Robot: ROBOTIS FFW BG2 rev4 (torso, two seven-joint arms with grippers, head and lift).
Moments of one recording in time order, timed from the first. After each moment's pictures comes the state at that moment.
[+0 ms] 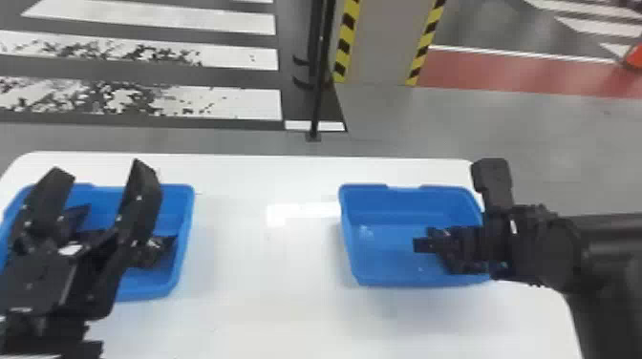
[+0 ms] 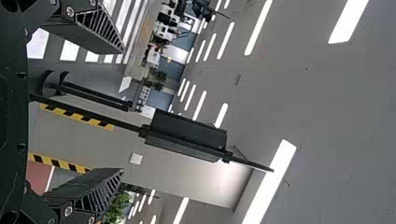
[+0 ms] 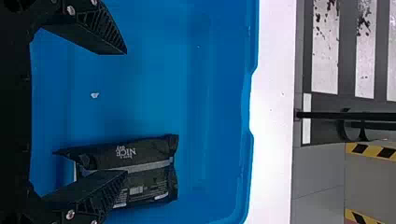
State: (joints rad) left arm 0.57 0.07 -0.10 -2.19 0.35 -0.29 -0.08; right arm -0.09 -0.30 -0.12 -2.00 -0.22 1.47 0.11
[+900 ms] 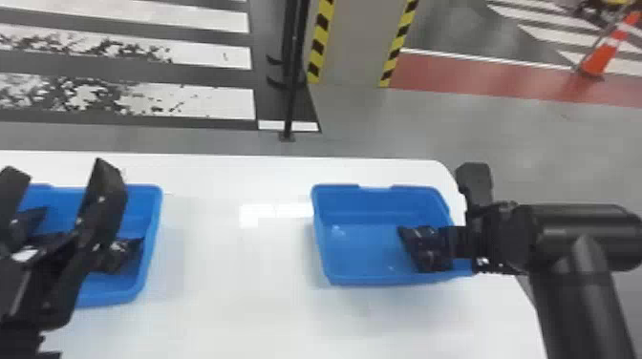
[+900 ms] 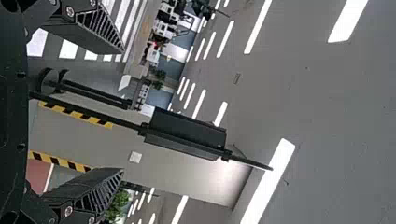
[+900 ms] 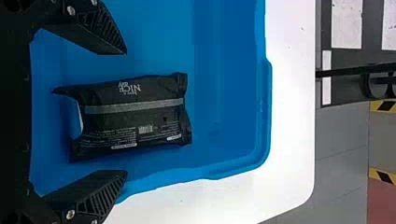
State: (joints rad) left arm 0.57 0.08 -0.10 -2.19 0.35 -0.30 -0.08; right arm -0.15 -0.31 -0.16 -1.85 -0.17 1.48 0.07
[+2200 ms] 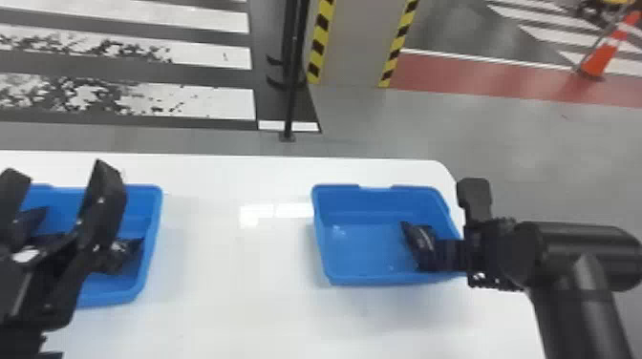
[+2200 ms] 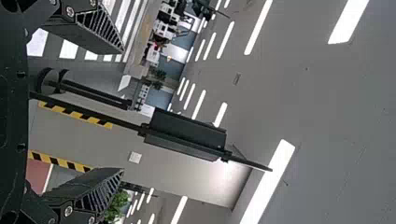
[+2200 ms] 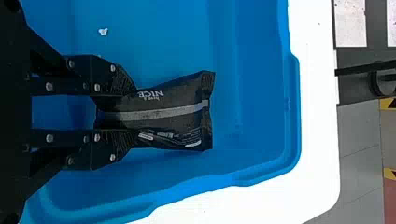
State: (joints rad) left arm 0.56 0.07 -0.10 -2.18 0.35 -0.31 -0.08; right arm -0.10 -0.29 -0.19 -1.83 -0.25 1.44 0.03
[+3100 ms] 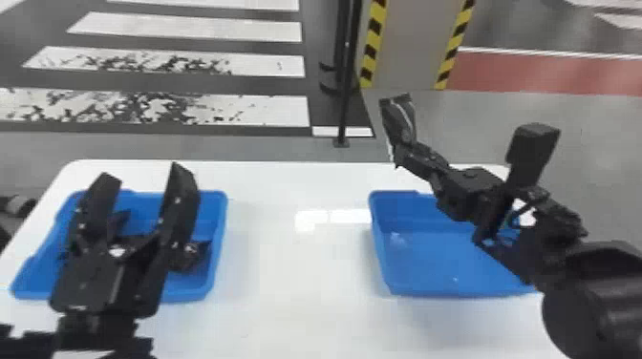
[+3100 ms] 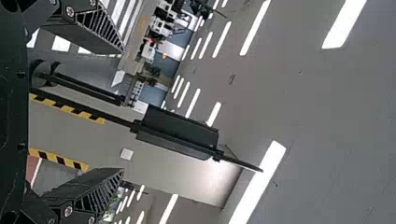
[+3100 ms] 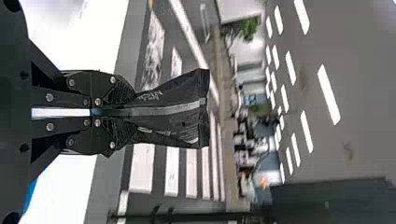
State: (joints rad) left arm 0.55 0.08 -0.13 -2.17 0.39 -0.33 -0.08; right arm 0.03 -0.29 0.00 -1.96 -0.41 0.48 0.33
